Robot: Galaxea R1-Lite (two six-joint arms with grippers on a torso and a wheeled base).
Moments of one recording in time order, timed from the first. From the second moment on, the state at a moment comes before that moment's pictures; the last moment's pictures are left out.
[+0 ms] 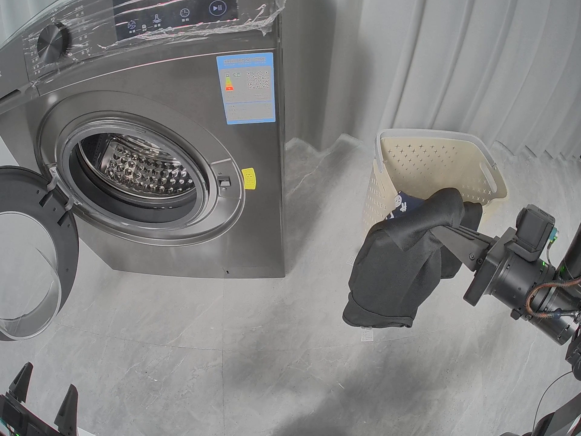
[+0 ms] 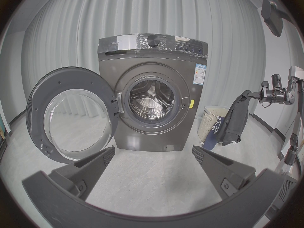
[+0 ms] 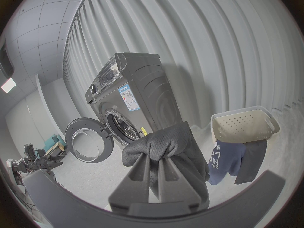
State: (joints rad) left arm 0.00 0.02 -0.02 0.00 0.00 -0.04; right arm 0.65 1.38 -0.39 -1.07 -0.03 0.16
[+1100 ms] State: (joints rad) left arm 0.00 0.02 -0.02 0.00 0.00 -0.04; right arm 0.63 1.38 -0.39 -1.07 -0.03 0.16
